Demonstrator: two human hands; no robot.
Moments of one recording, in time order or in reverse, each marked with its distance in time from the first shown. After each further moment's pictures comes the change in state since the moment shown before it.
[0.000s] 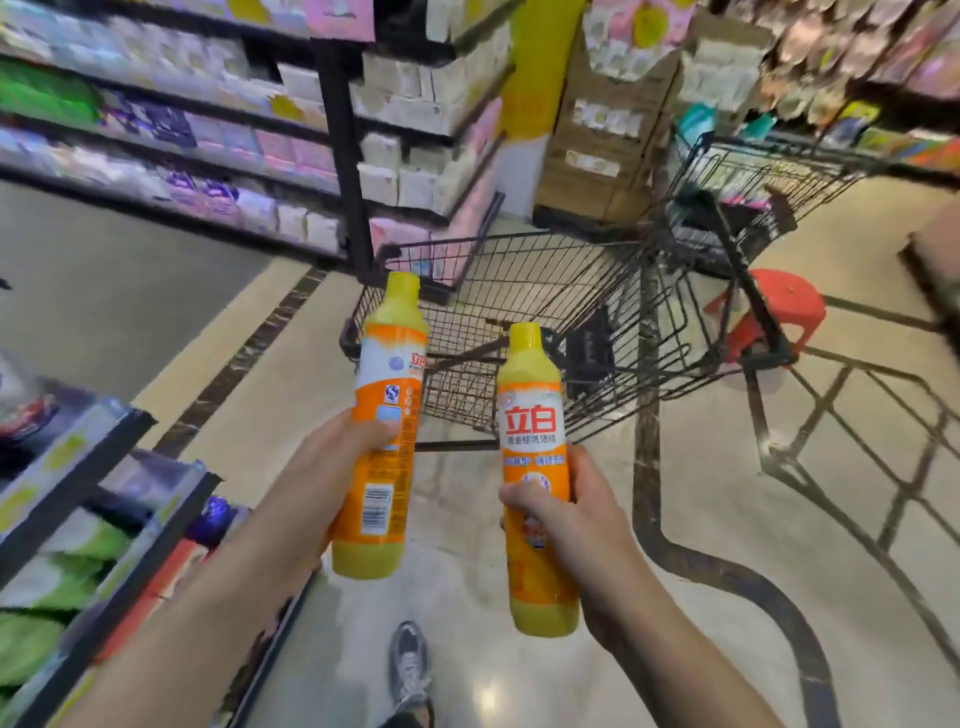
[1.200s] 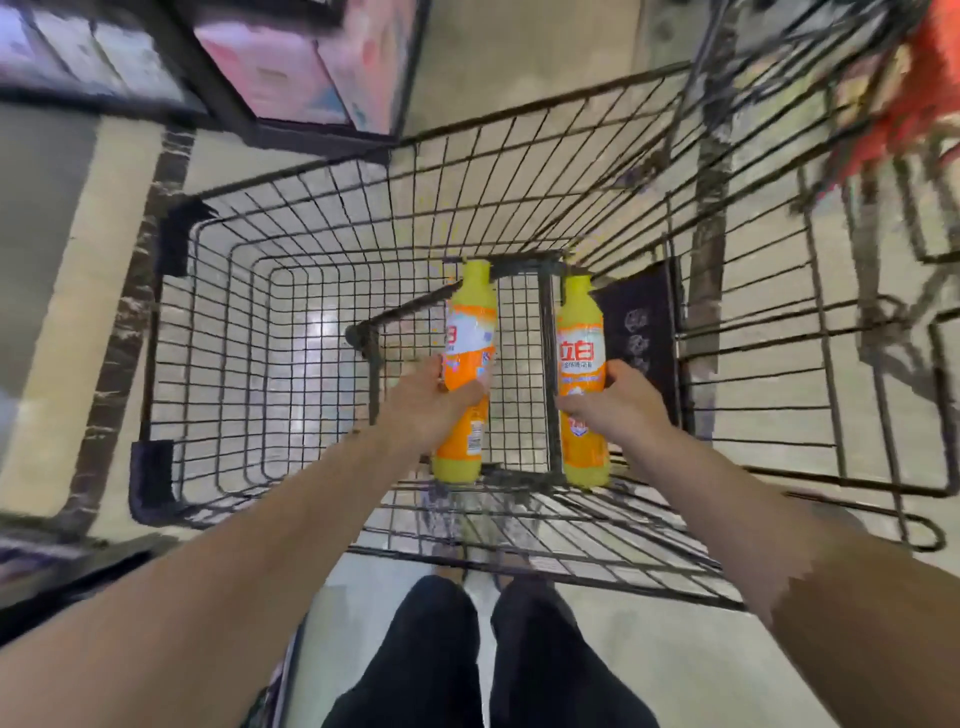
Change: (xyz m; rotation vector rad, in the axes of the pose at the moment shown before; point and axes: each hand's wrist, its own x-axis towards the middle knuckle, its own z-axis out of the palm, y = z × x) left_hand 0.582 -0.050 0.188 0.520 -0.196 -0.357; right_hand 0.606 0.052 -0.101 -0.422 0.097 0.504
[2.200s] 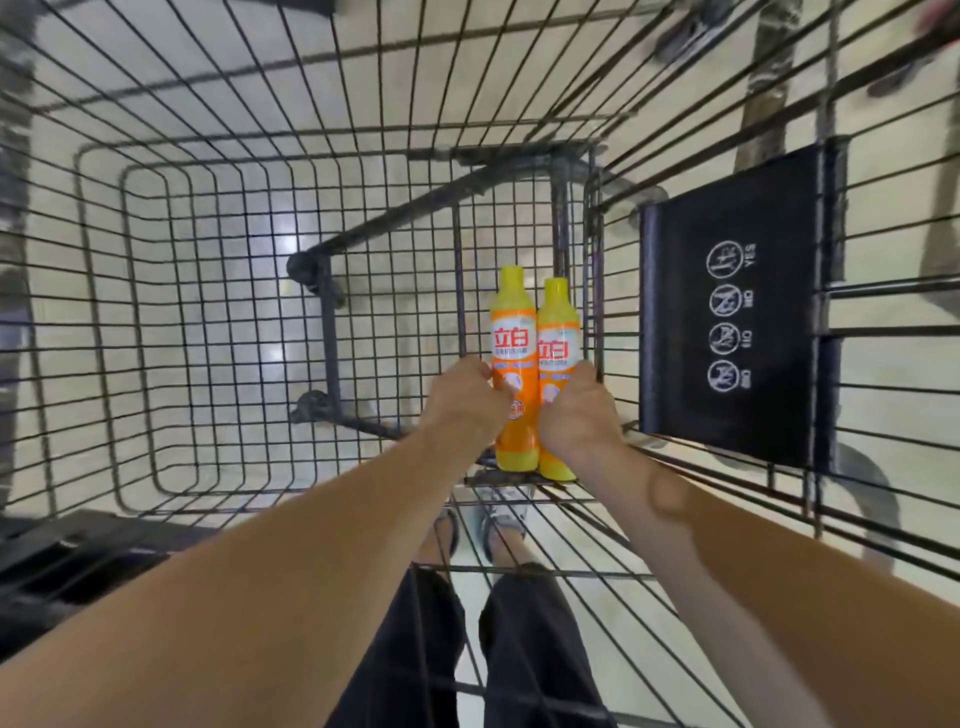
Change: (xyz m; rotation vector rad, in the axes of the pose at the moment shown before) left_hand 0.159 -0.101 0.100 0.411 0.053 -0.218; right_hand 0.124 0.067 0.128 -0.266 0.052 0.201
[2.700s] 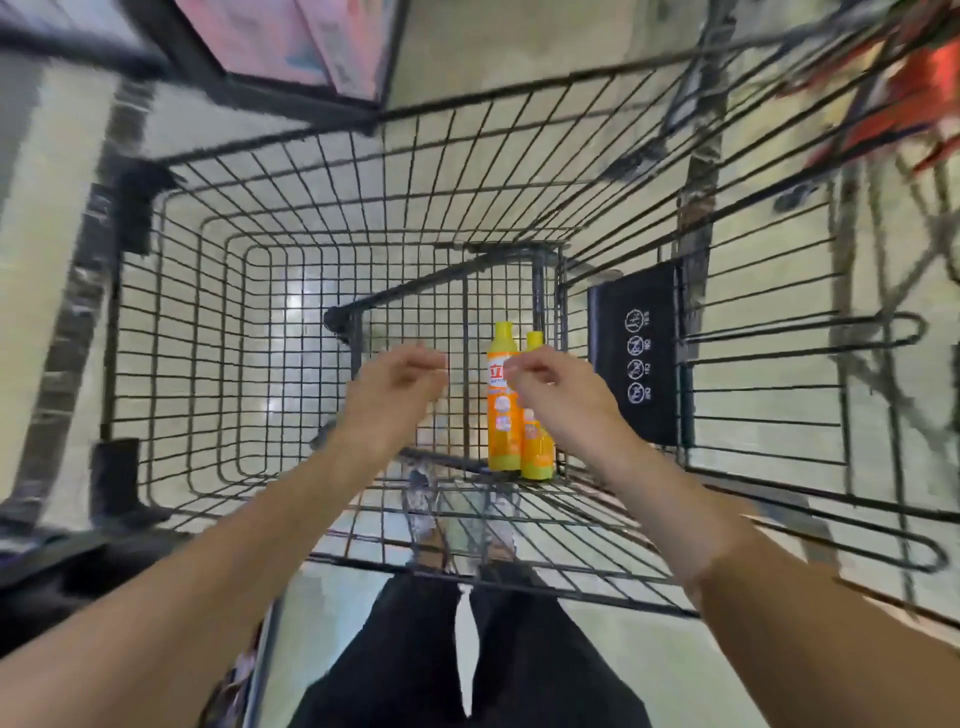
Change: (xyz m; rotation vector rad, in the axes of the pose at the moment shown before) left_hand -0.170 0.002 -0.160 -0.493 0.065 0.262; right_hand -0.157 -0.052 -0.127 0.292 -0.119 -0.409
